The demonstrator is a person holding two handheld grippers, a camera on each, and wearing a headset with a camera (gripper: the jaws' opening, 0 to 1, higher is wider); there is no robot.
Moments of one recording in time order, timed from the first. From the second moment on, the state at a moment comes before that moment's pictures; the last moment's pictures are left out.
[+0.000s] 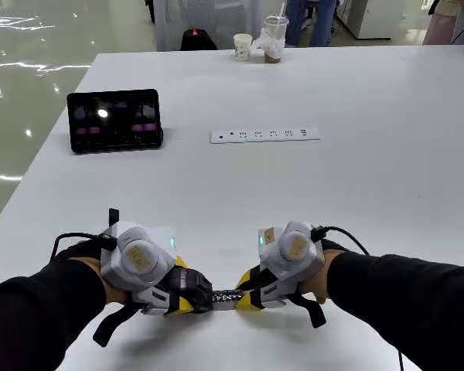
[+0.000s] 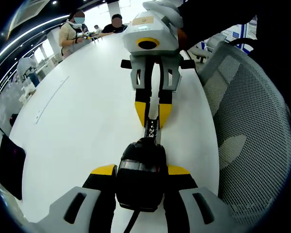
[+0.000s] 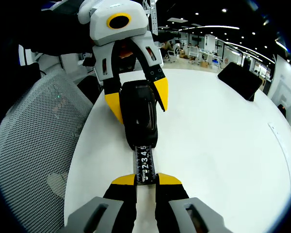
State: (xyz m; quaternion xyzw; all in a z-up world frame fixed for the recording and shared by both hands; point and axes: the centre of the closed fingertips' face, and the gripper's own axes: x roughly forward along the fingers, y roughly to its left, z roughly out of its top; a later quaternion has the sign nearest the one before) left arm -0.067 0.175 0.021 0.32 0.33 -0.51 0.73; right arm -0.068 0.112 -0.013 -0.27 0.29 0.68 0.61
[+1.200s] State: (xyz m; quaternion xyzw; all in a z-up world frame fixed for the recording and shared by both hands) left arm -0.069 0.176 0.019 0.32 0.33 -0.52 0.72; right arm -0.066 0.081 -0.011 -0.28 0.30 0.67 0.61
